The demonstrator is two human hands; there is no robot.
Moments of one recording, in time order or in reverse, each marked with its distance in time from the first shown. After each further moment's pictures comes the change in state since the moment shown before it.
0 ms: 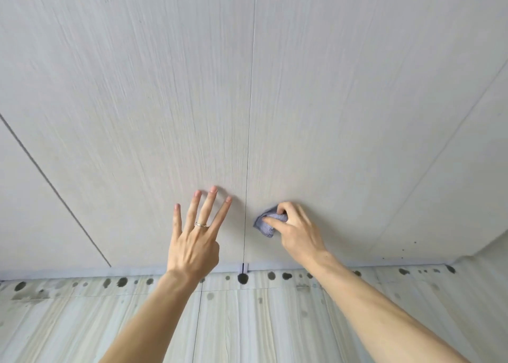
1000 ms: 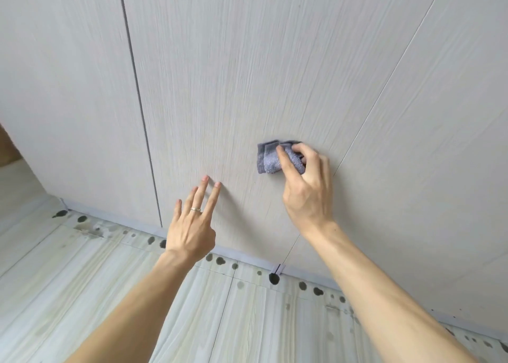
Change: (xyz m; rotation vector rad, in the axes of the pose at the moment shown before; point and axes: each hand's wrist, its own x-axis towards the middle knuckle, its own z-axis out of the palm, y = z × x) left_hand -0.049 -0.106 0.006 -0.259 -0.285 -0.411; right_hand 0.108 -0.134 -0.001 -0.023 0.568 -0.298
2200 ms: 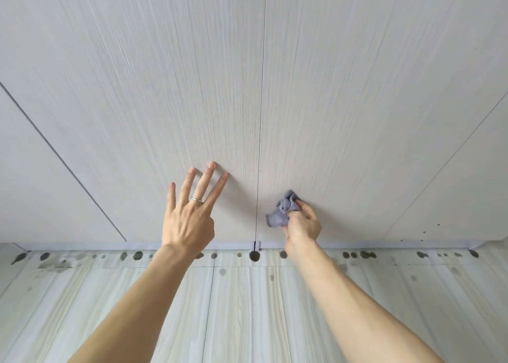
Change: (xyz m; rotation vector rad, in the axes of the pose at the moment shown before) left_hand 0.009 0.092 0.010 0.302 0.226 0.356; right_hand -0.141 0.055 -0.014 0.918 0.308 1.993
